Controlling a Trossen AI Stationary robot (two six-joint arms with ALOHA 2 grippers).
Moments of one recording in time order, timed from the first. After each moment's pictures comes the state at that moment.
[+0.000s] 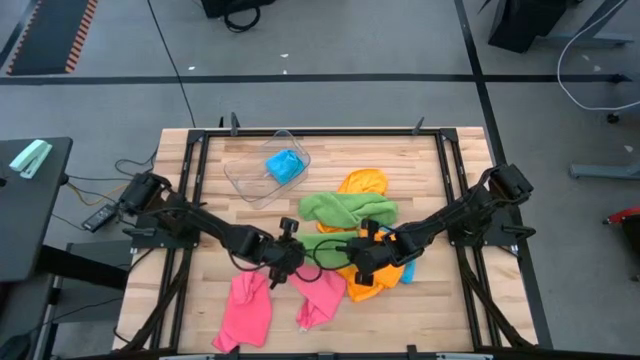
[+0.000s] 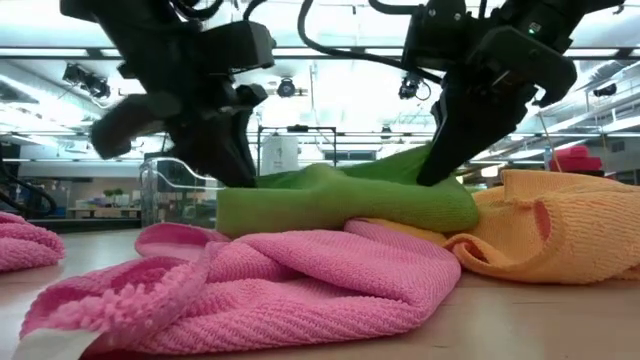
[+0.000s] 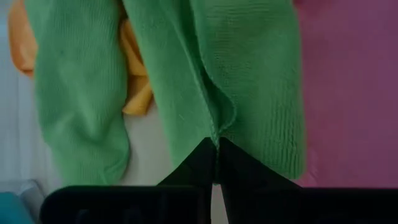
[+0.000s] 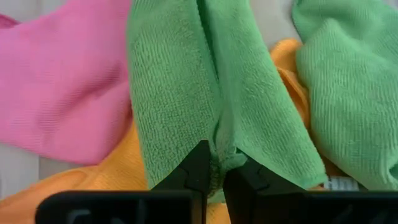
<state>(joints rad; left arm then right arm) -0.37 1.71 0.97 -0.30 -0.45 0.09 0.40 1.68 0.98 -0.35 0.40 0.46</state>
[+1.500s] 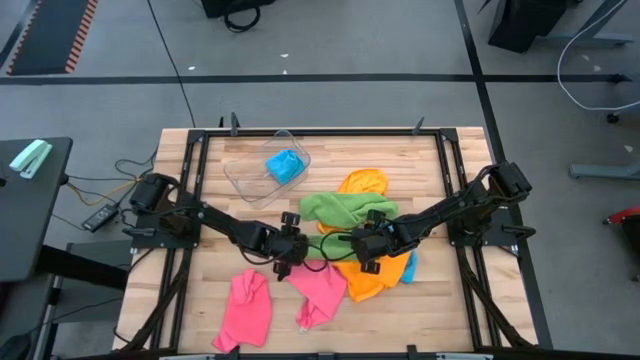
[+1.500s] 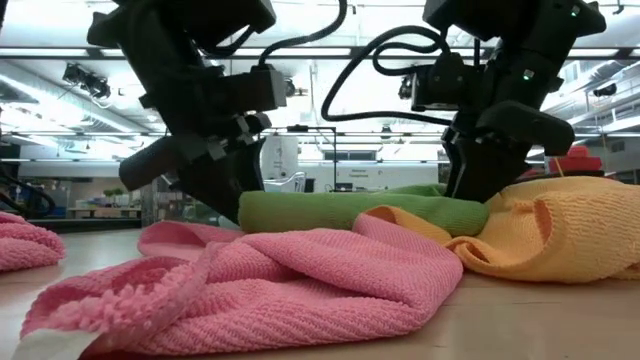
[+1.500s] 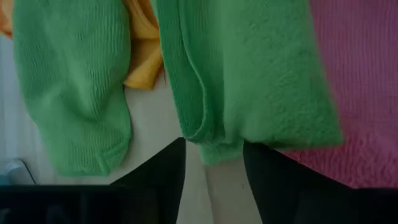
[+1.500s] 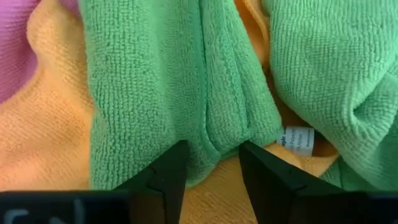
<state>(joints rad) -0.30 1.77 0.97 -0.31 -0.44 0.06 0.32 1.68 0.93 -0.48 0.35 0.42</state>
